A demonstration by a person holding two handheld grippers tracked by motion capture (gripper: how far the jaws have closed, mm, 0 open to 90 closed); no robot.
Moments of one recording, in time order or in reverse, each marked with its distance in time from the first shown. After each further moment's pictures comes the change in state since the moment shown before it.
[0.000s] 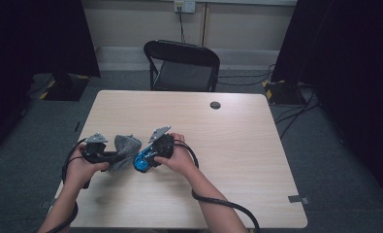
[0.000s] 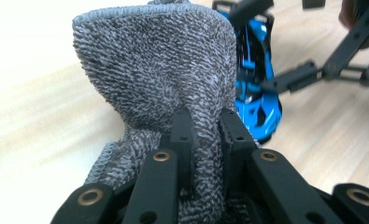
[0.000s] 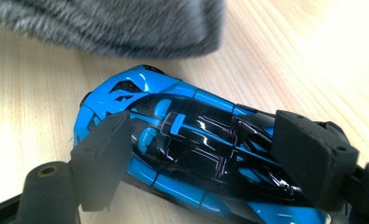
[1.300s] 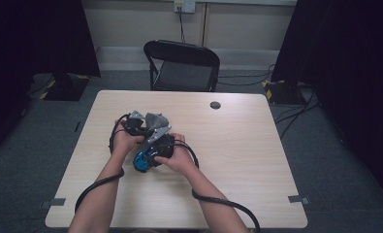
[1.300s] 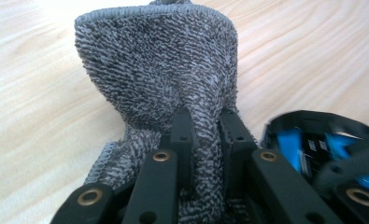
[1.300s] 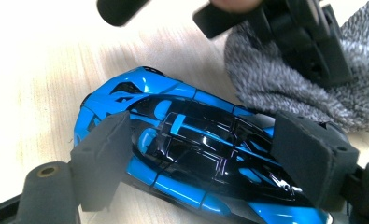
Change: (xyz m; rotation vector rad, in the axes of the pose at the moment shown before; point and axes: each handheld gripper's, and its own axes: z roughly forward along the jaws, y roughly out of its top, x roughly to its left) left arm 0.011 0.073 0.132 -0.009 0.045 0.115; right arm -0.001 -0.001 0.000 -0.011 0.002 0.009
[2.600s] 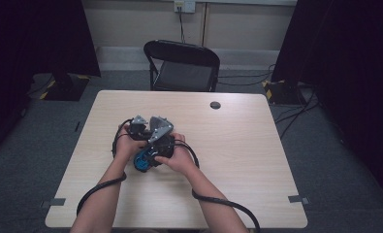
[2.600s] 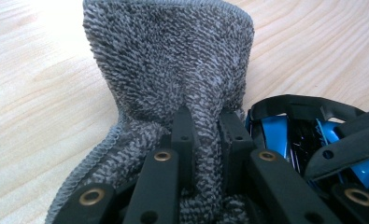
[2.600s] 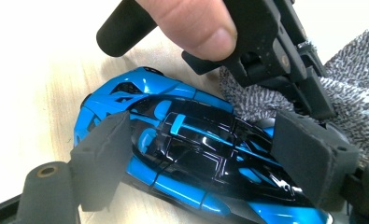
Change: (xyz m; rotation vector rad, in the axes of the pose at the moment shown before) left arm -0.007 -0.014 0.006 -0.029 -0.051 -0.010; right arm -0.001 0.000 0.000 -0.002 0.001 0.001
